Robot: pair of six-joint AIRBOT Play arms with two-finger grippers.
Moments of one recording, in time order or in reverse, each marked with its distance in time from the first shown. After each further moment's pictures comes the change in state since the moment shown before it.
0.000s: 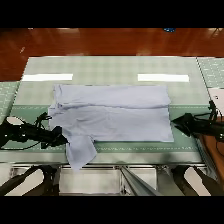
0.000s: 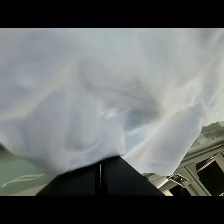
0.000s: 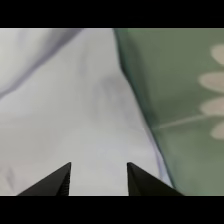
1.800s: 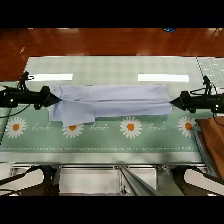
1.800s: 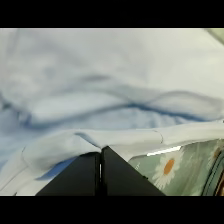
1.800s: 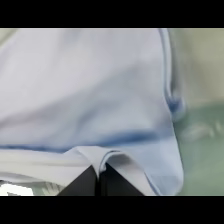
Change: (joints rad) left arm -0.008 -0.214 0.552 -0.239 0.068 0.077; right arm 0.208 -0.400 0.423 0.154 -0.106 -0.097
